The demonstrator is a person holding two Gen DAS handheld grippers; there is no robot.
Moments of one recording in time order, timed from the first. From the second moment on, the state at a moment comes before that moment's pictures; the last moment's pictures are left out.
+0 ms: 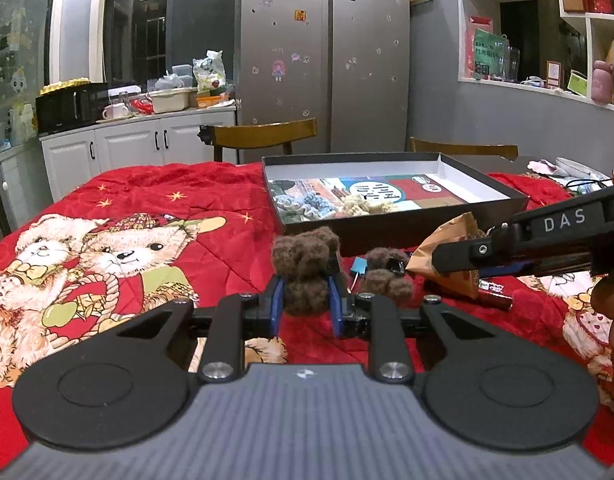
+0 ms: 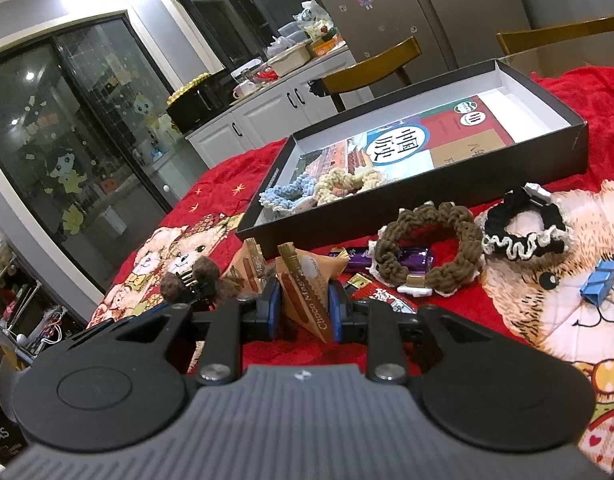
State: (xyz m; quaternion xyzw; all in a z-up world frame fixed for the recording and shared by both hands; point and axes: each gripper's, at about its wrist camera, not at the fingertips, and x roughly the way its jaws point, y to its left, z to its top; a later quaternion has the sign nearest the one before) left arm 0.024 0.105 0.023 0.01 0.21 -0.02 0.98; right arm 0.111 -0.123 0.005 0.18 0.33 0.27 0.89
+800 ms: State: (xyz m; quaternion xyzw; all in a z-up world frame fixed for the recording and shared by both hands) left arm 0.010 0.102 0.073 -0.02 0.14 0.01 0.99; right arm 0.110 -0.137 0.053 0.21 0.27 0.29 0.89
